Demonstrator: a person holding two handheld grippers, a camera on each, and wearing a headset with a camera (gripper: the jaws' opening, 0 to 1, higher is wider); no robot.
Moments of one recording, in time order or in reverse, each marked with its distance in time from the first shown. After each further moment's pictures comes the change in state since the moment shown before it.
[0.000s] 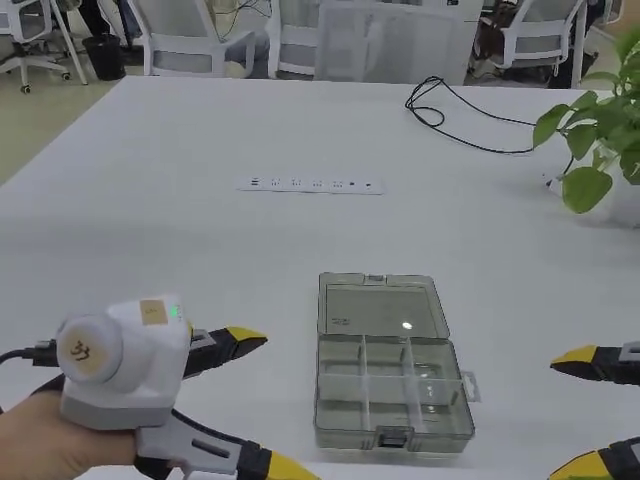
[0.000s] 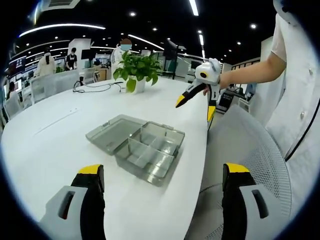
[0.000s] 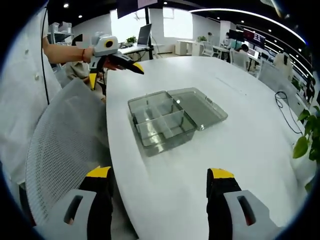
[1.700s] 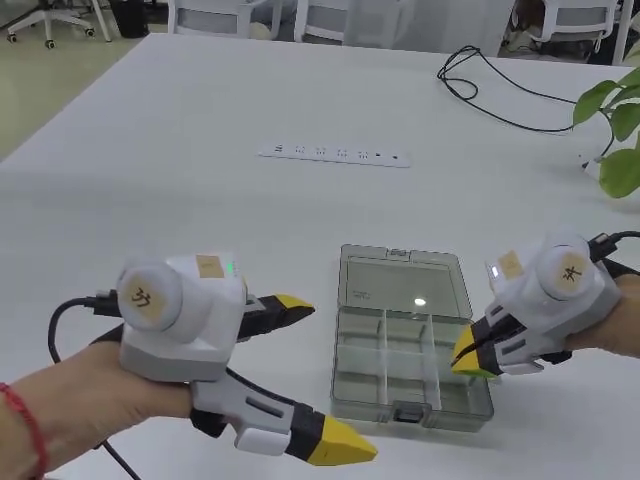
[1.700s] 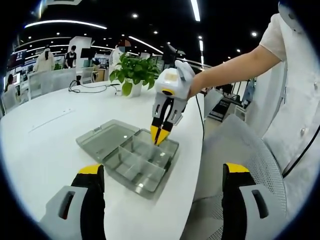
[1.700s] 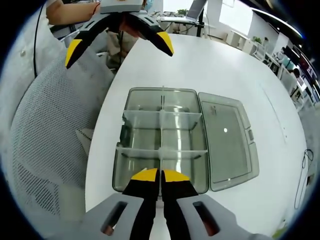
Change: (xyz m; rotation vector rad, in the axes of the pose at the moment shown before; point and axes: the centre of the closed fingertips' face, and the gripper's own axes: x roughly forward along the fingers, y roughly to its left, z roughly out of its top) left arm 0.017 -0.014 0.014 -0.049 -0.038 -0.042; right arm 0.102 -0.011 0.035 -0.373 0.254 0.232
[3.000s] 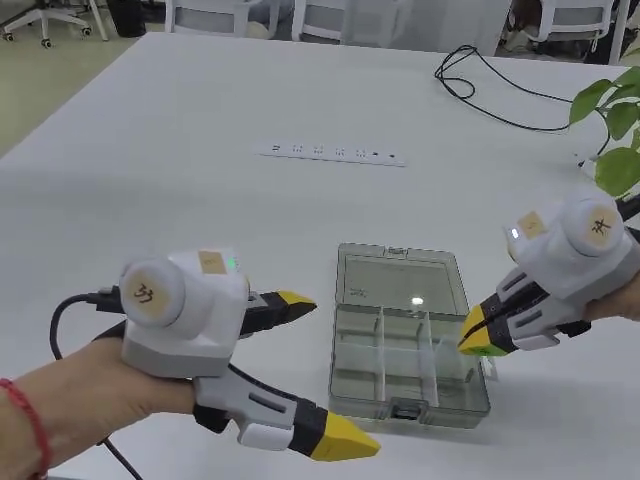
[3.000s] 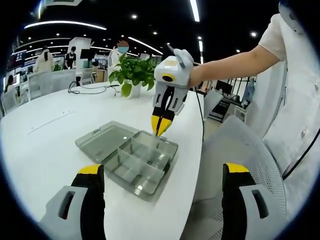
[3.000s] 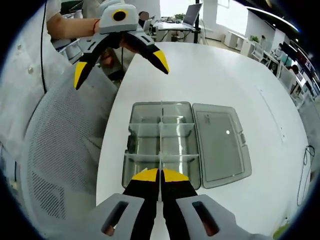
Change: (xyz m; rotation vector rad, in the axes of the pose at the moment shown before) left arm 0.002 -0.001 0.004 0.003 -0.007 -0.001; right arm -0.028 -0.003 0.012 0.037 -0.051 0.030
